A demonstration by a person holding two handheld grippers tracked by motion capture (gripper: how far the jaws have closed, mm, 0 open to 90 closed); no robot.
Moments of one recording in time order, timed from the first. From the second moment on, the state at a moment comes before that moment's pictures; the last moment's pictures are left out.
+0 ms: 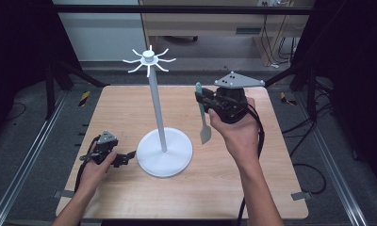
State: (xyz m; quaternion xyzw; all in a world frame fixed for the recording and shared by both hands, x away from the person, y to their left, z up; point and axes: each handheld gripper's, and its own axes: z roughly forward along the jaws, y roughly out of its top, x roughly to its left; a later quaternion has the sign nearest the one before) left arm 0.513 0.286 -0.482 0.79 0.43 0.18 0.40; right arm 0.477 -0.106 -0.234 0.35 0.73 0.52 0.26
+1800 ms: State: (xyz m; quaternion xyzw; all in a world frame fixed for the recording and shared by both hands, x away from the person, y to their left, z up) left arm 0.514 0.295 -0.478 0.77 0.45 0.18 0.41; right arm 0.454 -0.063 -0.175 0.29 0.74 0.56 0.24
